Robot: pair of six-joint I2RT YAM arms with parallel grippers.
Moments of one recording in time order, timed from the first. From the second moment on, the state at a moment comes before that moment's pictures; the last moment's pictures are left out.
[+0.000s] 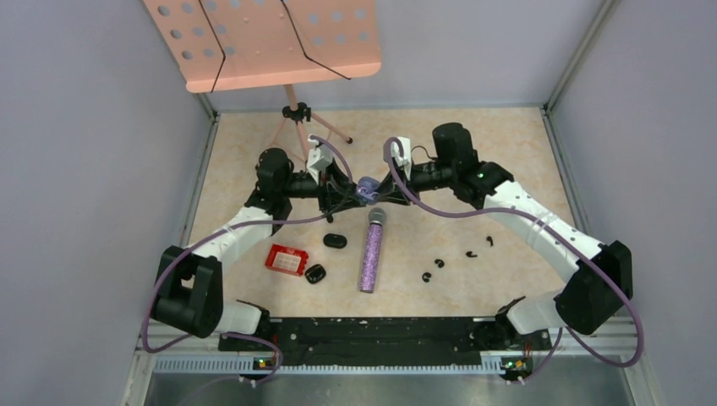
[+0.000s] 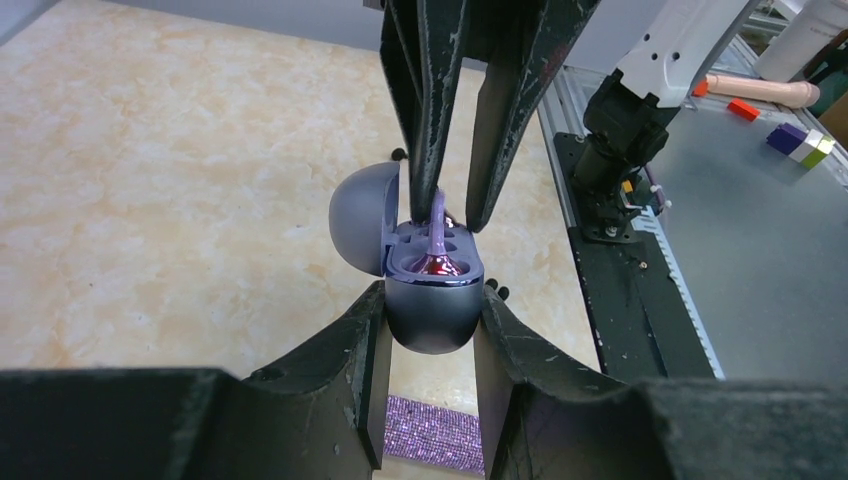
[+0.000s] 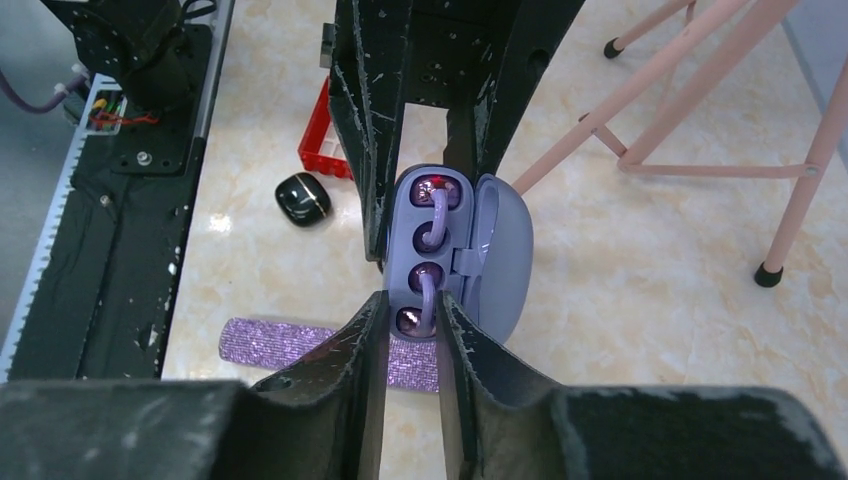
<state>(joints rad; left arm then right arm) -0.33 1.37 0.80 0.58 1.25 -0.17 0.59 1.38 1.22 -0.34 -0.86 -0.49</state>
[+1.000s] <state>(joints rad) -0.32 1.38 0.85 0.45 1.19 -0.05 0.60 1.49 1.34 -0.51 -0.79 -0.51</state>
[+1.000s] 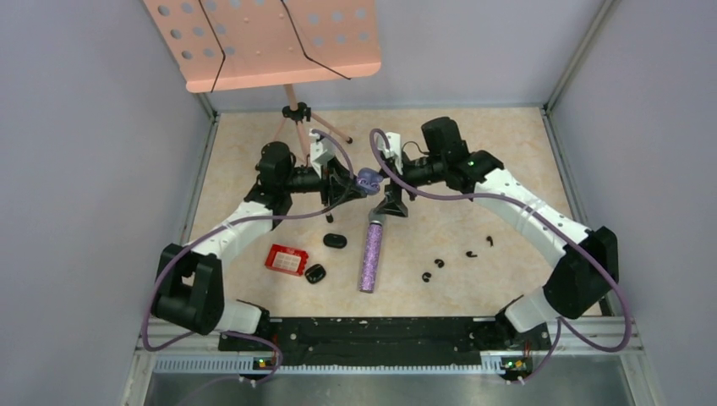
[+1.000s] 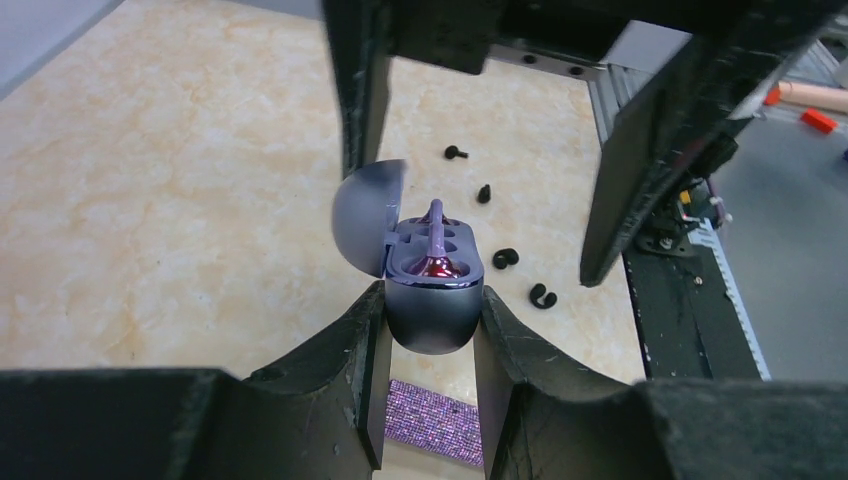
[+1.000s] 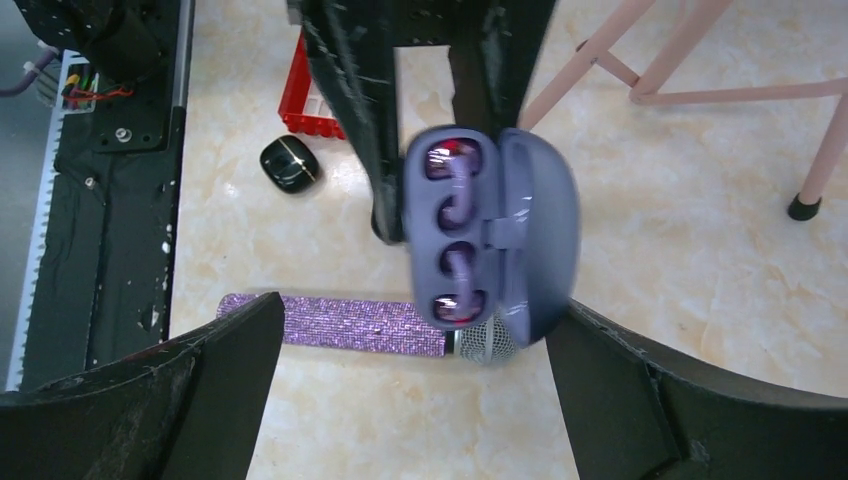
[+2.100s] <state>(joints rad) -0.49 2.05 1.23 0.16 0.48 -0.62 0.29 1.15 0.97 -0.67 -0.40 -0.50</state>
